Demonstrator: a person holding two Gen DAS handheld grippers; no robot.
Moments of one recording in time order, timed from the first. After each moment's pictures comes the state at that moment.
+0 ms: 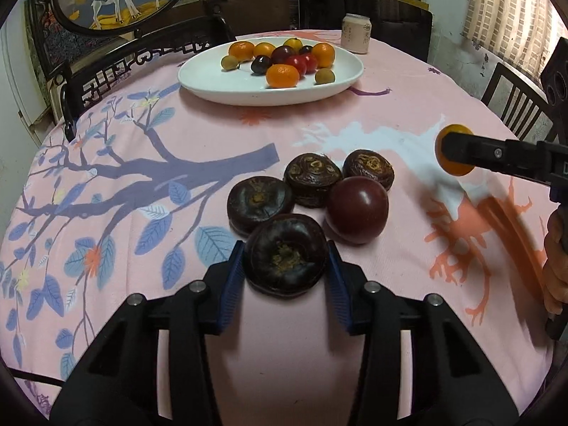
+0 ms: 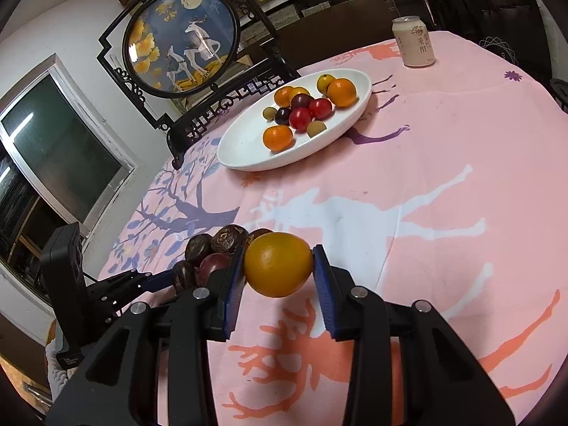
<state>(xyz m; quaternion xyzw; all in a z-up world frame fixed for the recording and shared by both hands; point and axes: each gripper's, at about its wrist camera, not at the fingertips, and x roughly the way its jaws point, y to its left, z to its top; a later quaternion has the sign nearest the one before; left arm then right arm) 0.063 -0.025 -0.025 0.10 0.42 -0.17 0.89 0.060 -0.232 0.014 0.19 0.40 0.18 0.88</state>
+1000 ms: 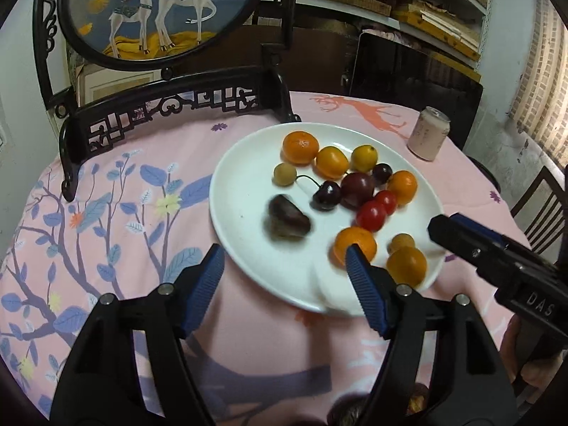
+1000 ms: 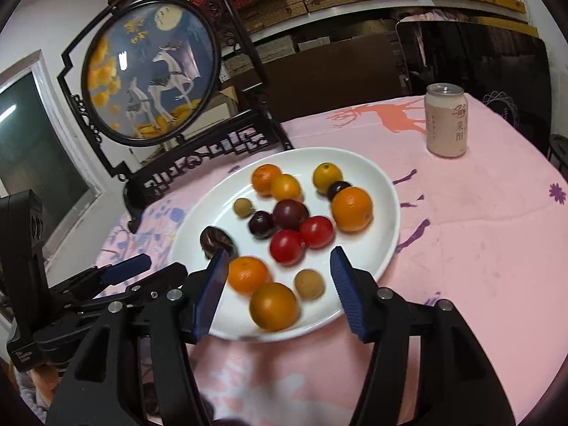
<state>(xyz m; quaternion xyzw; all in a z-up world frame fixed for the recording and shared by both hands) 0.216 -0.021 0.026 -0.01 0.38 -0.10 0.92 0.202 -0.215 0.037 0.15 0.35 0.13 0.92</state>
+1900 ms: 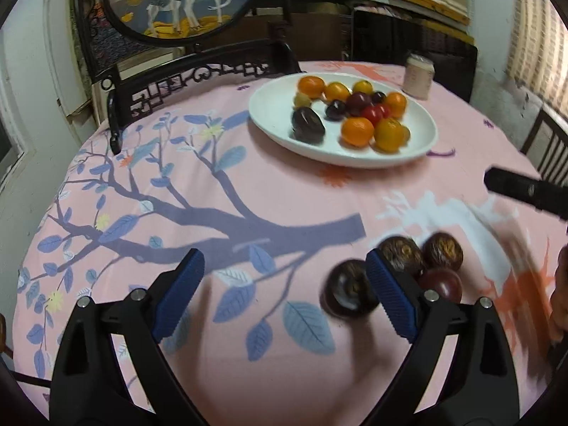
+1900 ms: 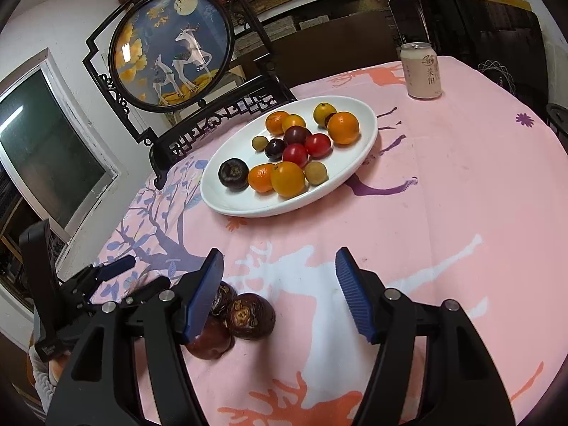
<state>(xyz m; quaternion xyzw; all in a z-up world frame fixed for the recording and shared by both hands) 0.109 0.003 -0.001 0.07 0.39 -0.09 0.91 0.105 -0.223 0.029 0.17 0.38 0.15 0.90</state>
